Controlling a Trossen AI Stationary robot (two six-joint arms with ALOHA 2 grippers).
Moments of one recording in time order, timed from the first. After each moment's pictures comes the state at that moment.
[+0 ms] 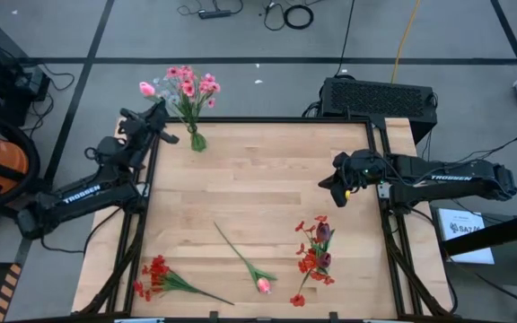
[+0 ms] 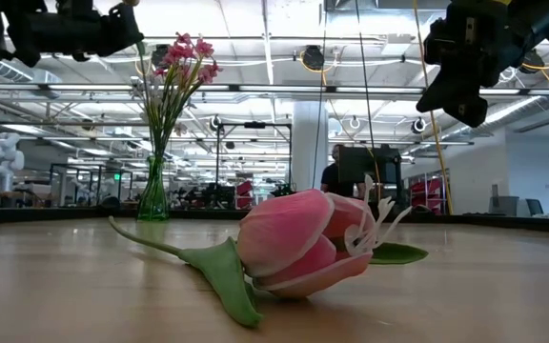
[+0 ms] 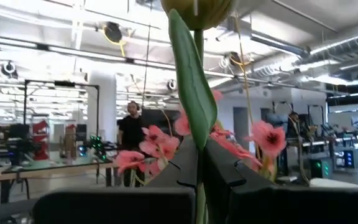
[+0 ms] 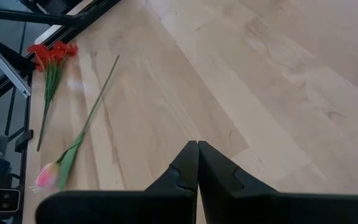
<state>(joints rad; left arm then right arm) 0.67 0.56 0.28 0.78 -0.28 0.20 -0.14 0.80 0.59 -0.42 -0.07 0.53</state>
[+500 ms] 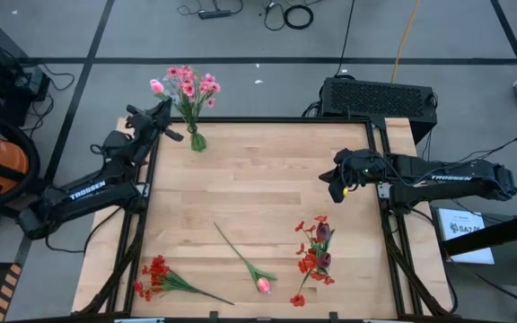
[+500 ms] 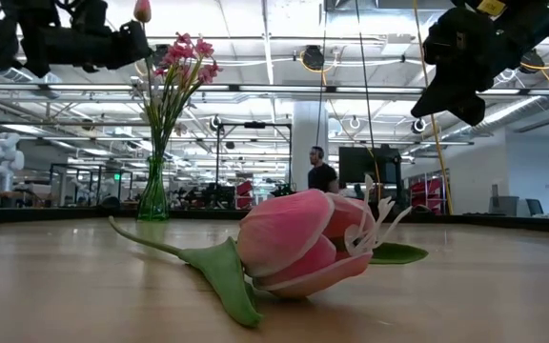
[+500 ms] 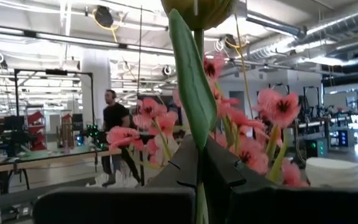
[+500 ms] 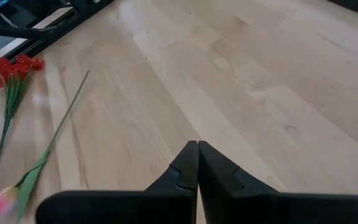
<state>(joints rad) 0.77 0.67 0.28 0.81 -0.17 0.16 -0.14 0.80 0.59 -0.42 0.06 0.51</state>
